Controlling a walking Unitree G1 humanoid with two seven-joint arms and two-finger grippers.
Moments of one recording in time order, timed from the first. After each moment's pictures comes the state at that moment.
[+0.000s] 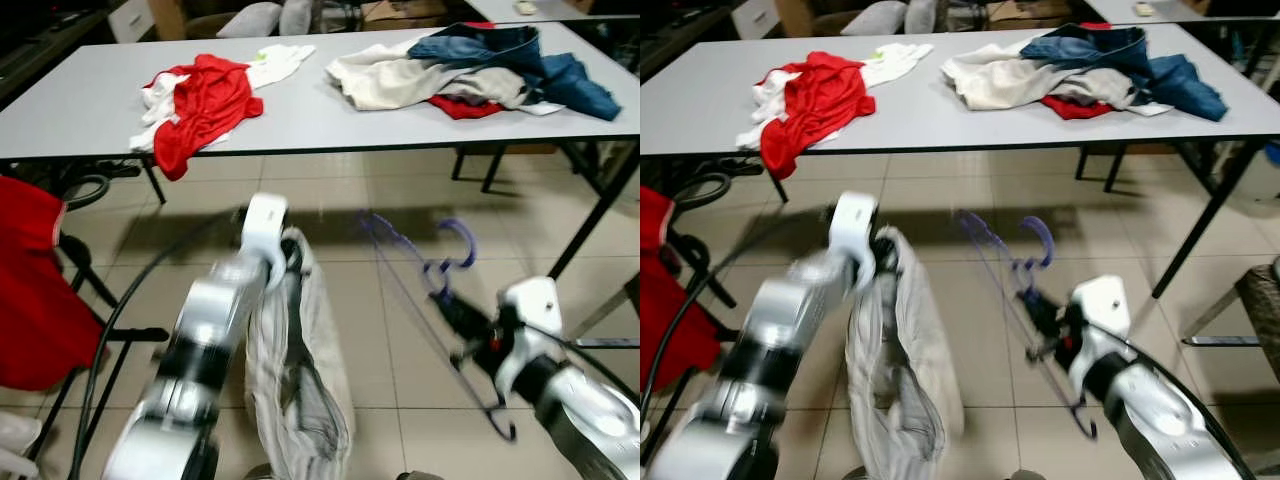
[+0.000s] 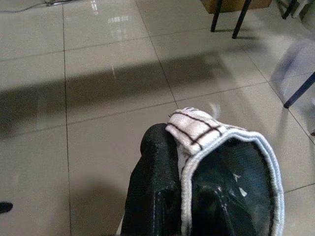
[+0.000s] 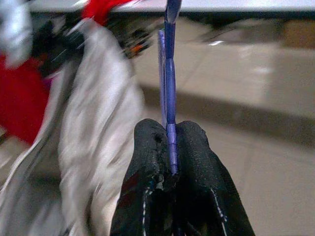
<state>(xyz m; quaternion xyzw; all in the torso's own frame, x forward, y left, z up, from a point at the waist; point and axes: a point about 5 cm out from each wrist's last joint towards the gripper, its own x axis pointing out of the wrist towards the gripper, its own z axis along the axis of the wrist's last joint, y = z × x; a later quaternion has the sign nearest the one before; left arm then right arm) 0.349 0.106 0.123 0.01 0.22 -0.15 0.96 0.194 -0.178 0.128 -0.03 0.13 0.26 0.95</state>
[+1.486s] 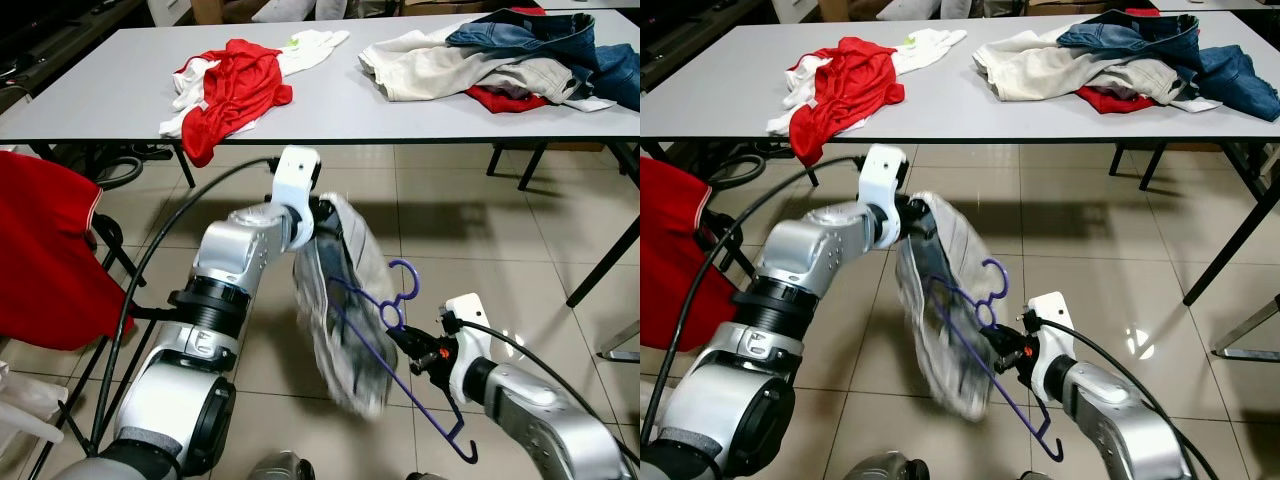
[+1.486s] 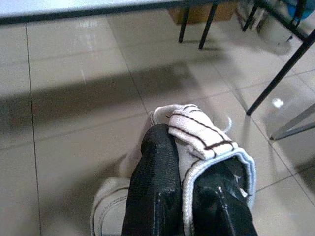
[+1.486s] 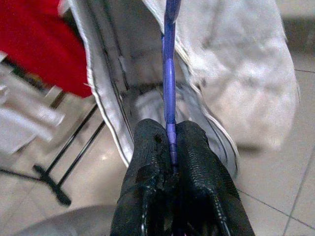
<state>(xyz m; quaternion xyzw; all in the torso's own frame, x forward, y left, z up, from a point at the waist) 0.368 0.075 0.178 -0.02 0.20 -0.25 0.95 0.227 -0.160 0.064 0.05 0.26 0.26 0.93</state>
